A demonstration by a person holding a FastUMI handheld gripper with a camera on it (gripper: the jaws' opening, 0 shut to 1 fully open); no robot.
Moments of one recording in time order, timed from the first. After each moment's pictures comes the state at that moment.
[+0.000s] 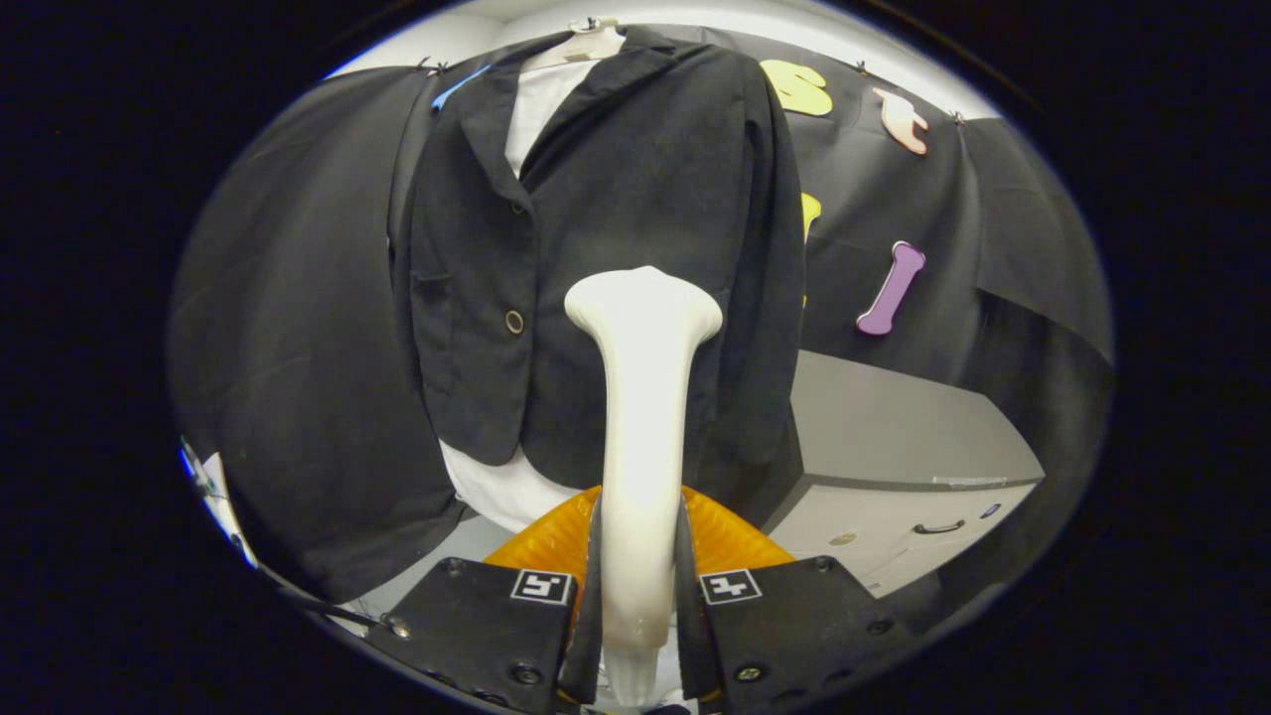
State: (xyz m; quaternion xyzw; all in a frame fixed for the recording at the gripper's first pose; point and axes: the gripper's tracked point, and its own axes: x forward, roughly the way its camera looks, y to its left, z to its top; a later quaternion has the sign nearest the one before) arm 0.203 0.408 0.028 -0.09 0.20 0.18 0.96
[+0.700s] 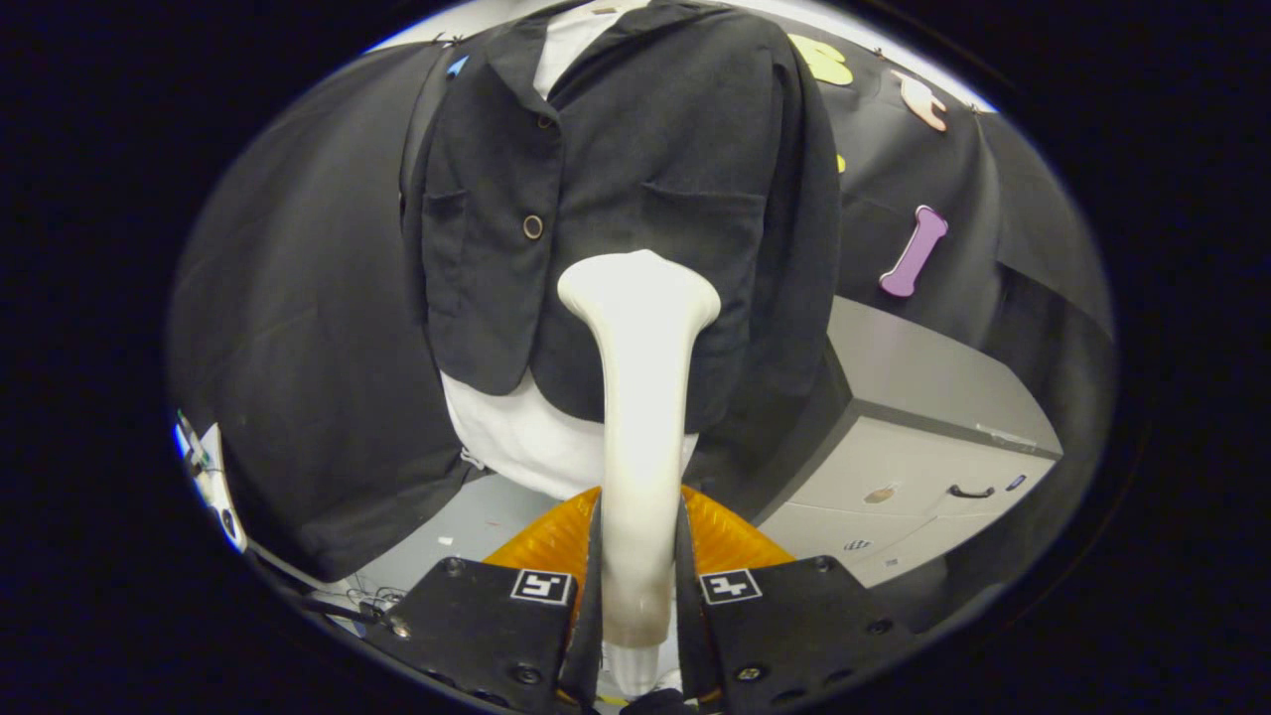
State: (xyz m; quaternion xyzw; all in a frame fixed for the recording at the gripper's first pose) arm 0.192 0.411 -0.037 -0.11 0.25 0.19 0.94
